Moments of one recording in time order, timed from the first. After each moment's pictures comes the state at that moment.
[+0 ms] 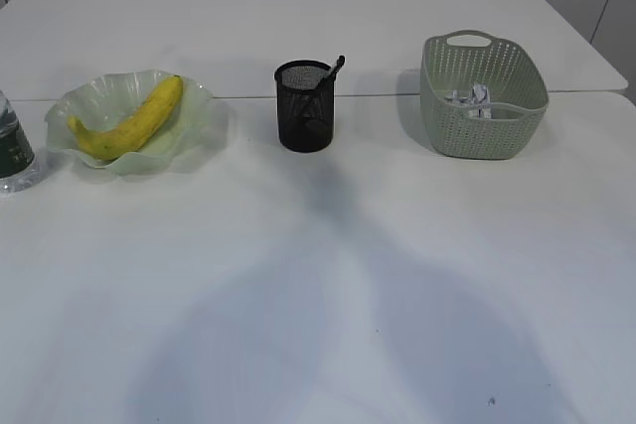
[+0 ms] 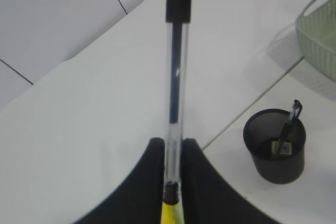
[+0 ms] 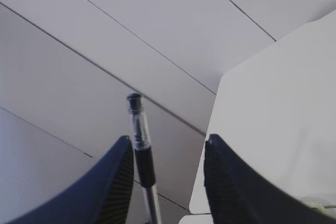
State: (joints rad) left arm -0.38 1.81 -1.89 0.04 0.60 0.37; right arm 0.40 2.04 -2.12 0.77 0.26 0.11
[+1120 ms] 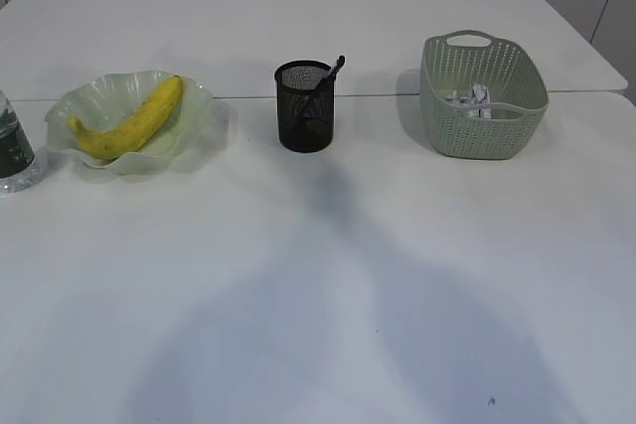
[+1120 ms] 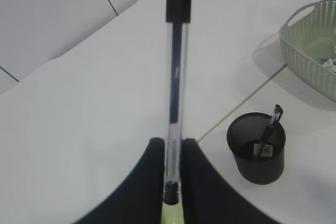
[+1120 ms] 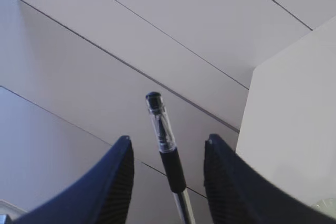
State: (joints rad) left arm -0.38 1.79 -1.89 -0.03 0.62 0.37; right arm 0.40 2.04 -2.12 1.16 0.27 -0.20
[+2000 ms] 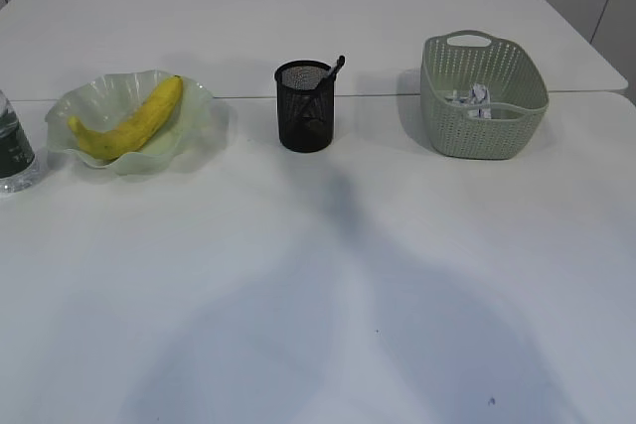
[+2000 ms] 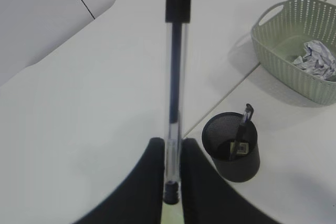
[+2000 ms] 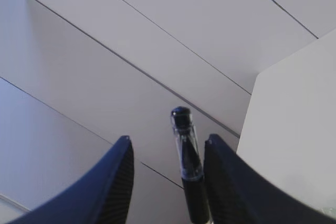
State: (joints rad) left arm -0.43 1.79 -1.89 -0.06 0.65 0.40; right arm 0.40 2.04 -2.12 1.26 0.27 -0.34
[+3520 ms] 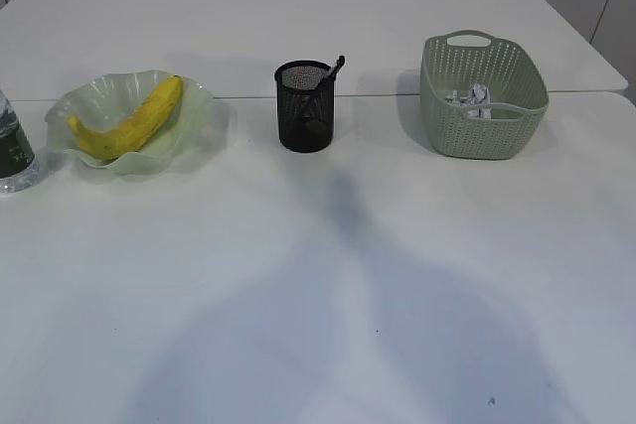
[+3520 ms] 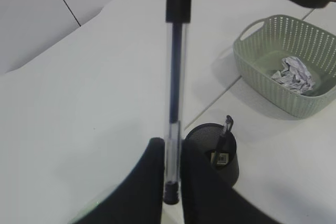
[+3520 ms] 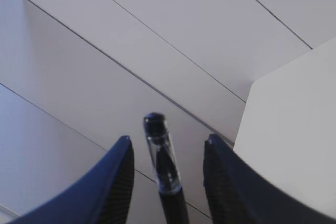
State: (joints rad) left arm -0.43 1.78 -1.89 -0.15 0.65 0.42; right arm 0.40 2.04 -2.12 1.26 0.24 -0.37
